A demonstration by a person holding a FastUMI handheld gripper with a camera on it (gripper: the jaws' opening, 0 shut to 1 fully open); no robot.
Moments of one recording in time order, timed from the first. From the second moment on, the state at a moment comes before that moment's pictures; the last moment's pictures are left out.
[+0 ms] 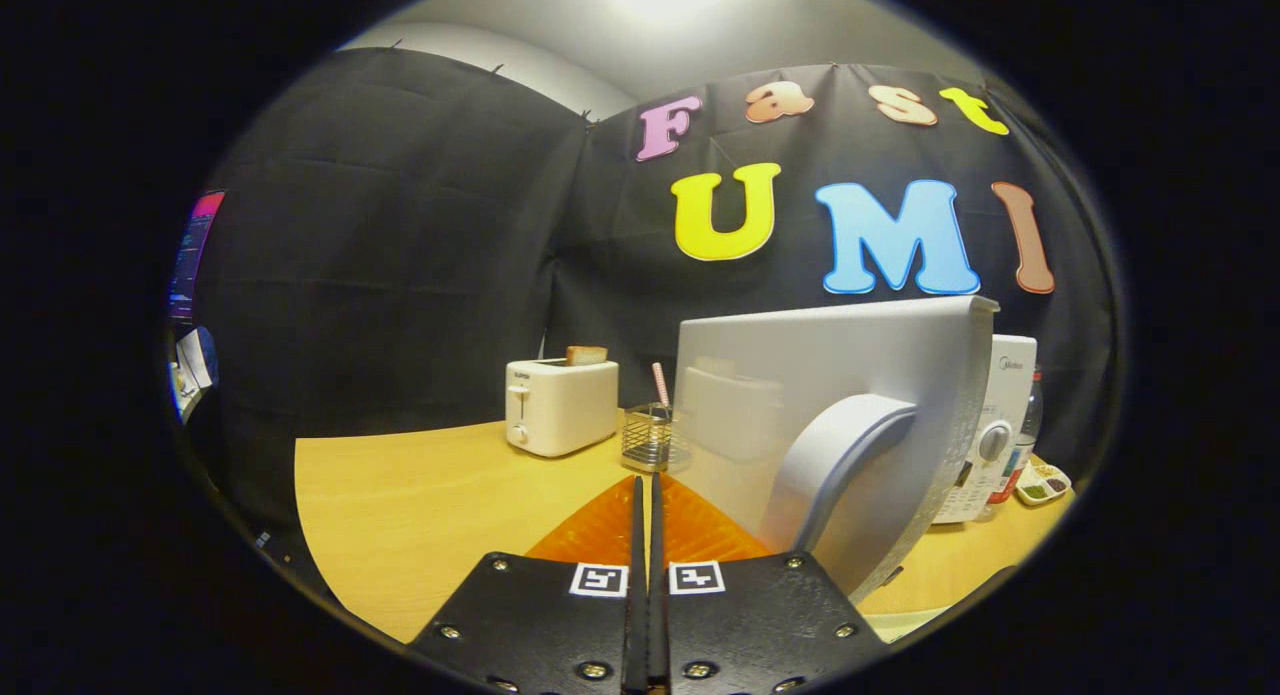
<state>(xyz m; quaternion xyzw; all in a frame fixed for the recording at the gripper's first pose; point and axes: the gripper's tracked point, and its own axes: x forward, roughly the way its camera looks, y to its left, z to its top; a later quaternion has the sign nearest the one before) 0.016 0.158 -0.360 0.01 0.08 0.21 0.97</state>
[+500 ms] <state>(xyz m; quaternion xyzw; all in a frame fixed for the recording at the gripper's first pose) 0.069 0.060 -0.345 0.01 0.08 0.12 0.99</state>
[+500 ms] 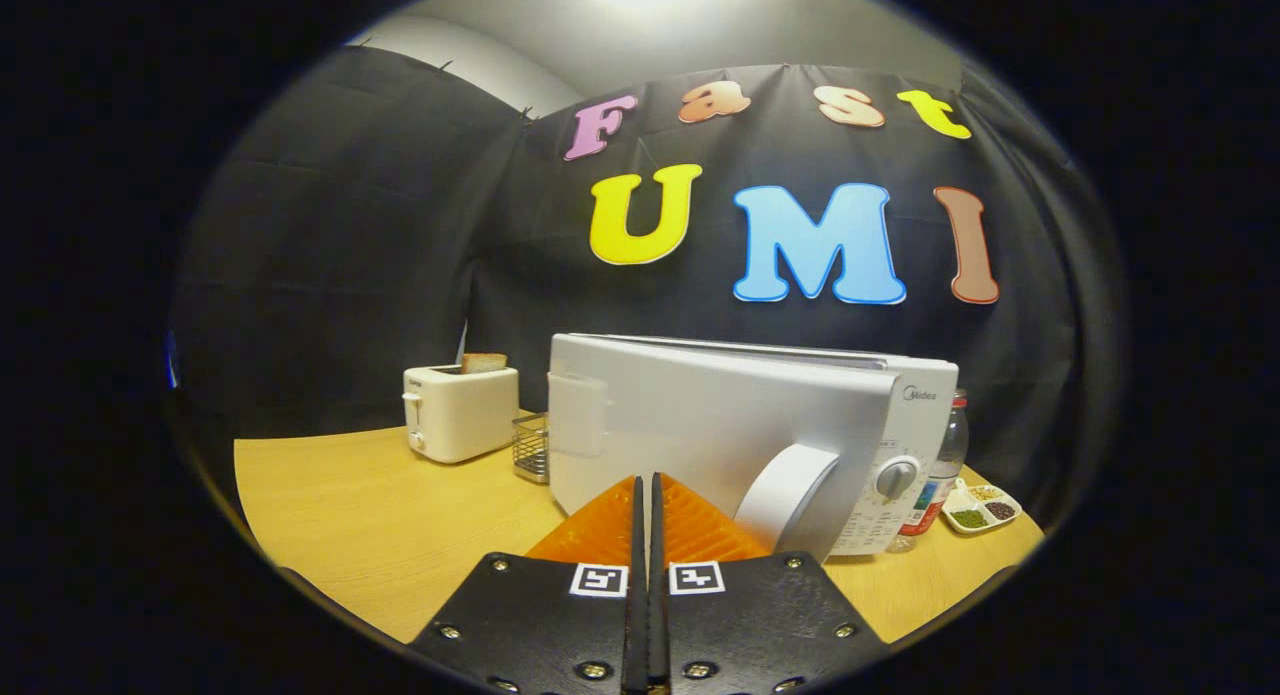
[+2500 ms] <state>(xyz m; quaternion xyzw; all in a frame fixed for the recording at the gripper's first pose) 0.119 0.025 -0.273 0.04 0.12 0.03 0.99</state>
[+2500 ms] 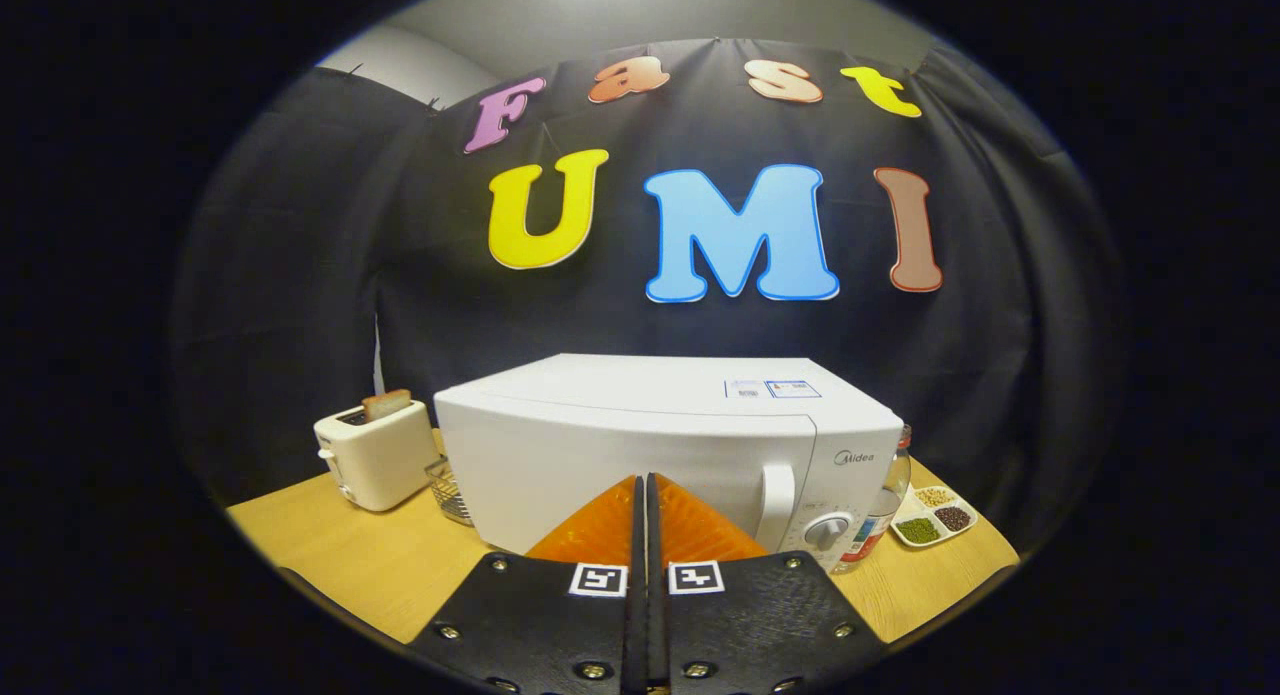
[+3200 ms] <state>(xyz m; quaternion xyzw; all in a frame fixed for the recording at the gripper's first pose) 0.057 0.058 -0.093 -0.02 0.03 0.06 1.00</state>
